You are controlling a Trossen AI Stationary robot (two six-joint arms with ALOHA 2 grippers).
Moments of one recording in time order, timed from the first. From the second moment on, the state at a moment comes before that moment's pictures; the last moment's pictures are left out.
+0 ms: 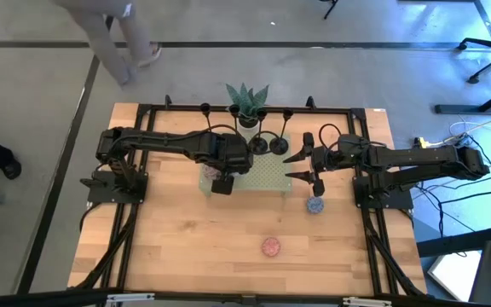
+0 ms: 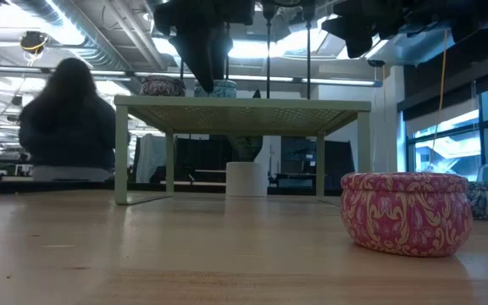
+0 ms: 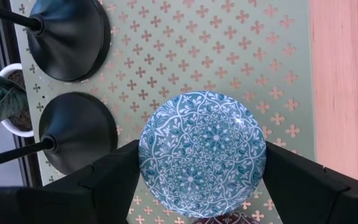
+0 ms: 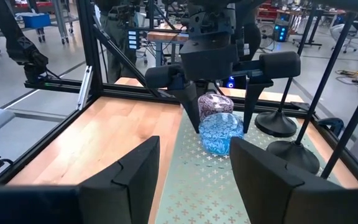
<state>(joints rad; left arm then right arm) 0.01 1.78 1.64 -1.13 -0.22 0.17 -0.06 0.94 0.57 0.22 -0.21 -0.08</state>
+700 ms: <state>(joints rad) 0.01 1.78 1.64 -1.19 -0.19 0.13 -0.06 0.94 0.57 0.22 -0.21 -0.09</state>
